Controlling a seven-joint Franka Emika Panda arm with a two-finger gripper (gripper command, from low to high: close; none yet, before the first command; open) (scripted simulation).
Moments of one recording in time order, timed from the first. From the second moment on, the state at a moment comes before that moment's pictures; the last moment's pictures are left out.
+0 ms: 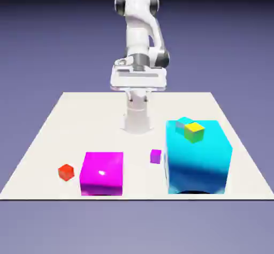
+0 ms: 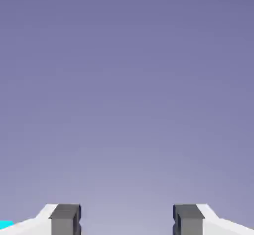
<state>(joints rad) 0.02 -0.56 0.02 -2.78 0.03 3.00 0.73</state>
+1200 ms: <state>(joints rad) 0.39 0.10 -0.85 -2.10 0.95 2.16 -0.83</state>
